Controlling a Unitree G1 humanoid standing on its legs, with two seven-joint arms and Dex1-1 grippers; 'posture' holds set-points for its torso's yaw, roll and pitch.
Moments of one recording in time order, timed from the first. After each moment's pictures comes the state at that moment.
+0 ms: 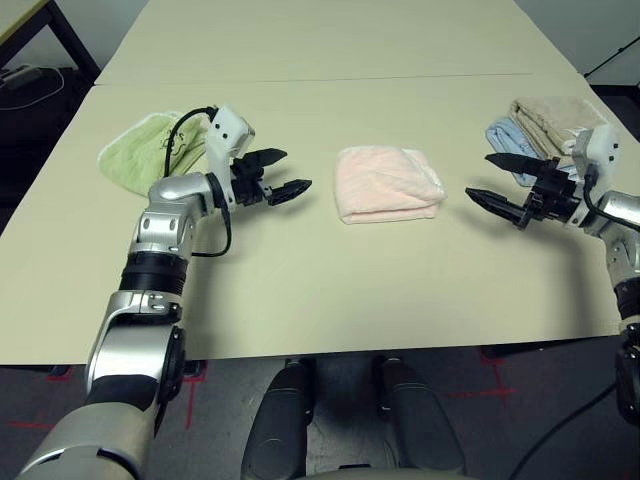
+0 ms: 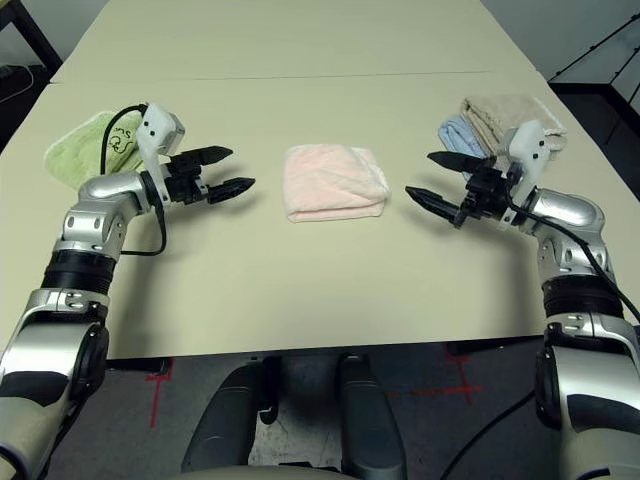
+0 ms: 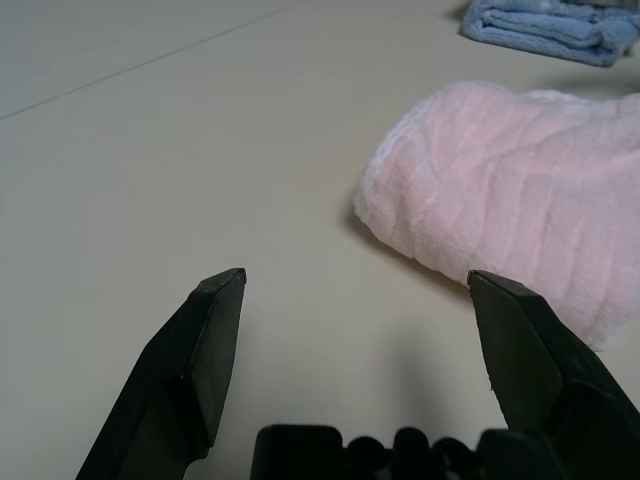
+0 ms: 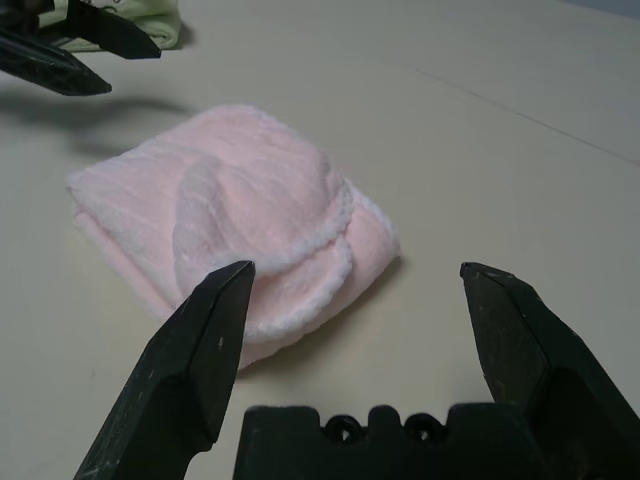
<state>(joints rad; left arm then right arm) -0.81 0.43 0.02 0.53 -0.16 0.26 -0.91 -0.73 -0.60 -0.17 0.77 0.30 -0.16 1.15</state>
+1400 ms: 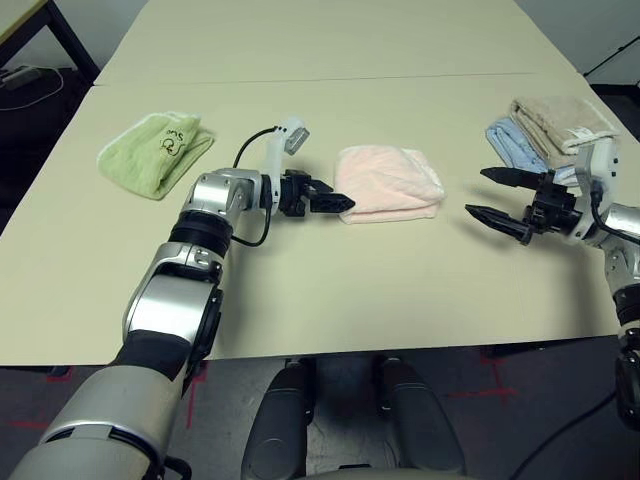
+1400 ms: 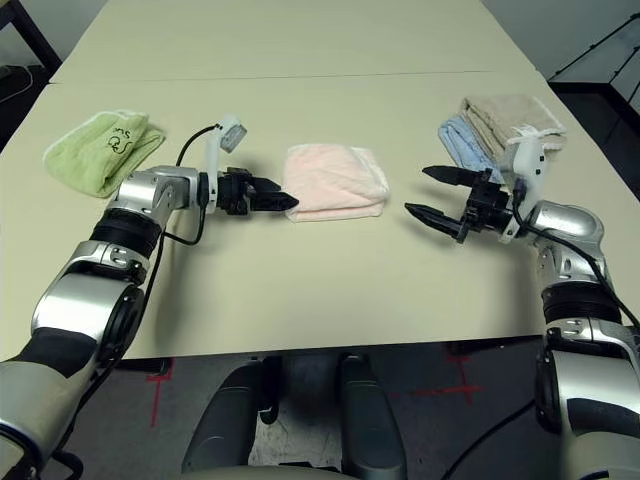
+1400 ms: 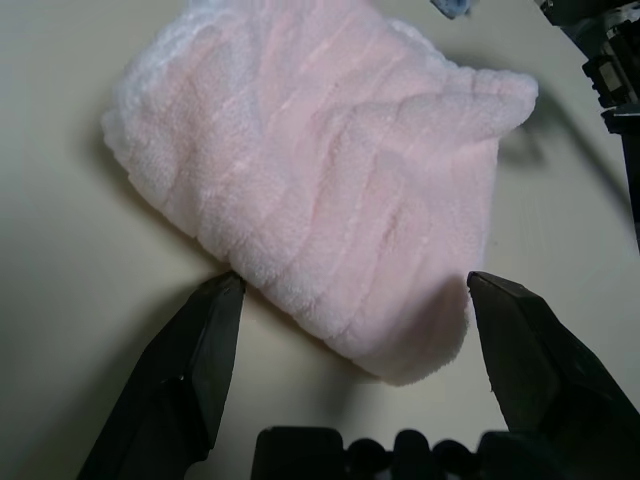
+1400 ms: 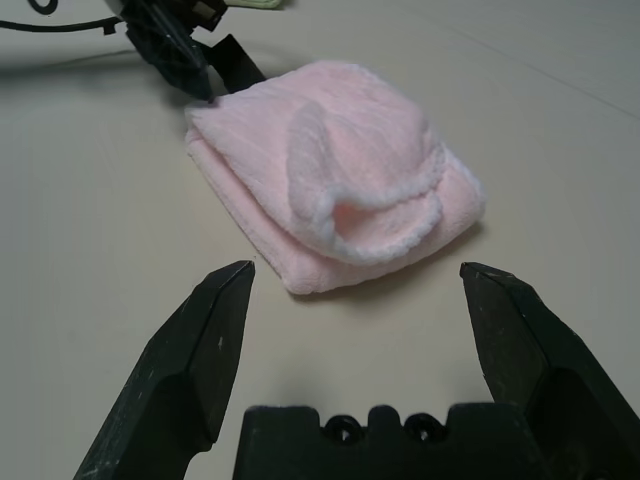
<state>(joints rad) -1.09 0.32 -0.09 0.88 -0.21 0.65 -1.12 -0.63 -0.69 -0.17 0.75 0.33 -0.27 1.39</state>
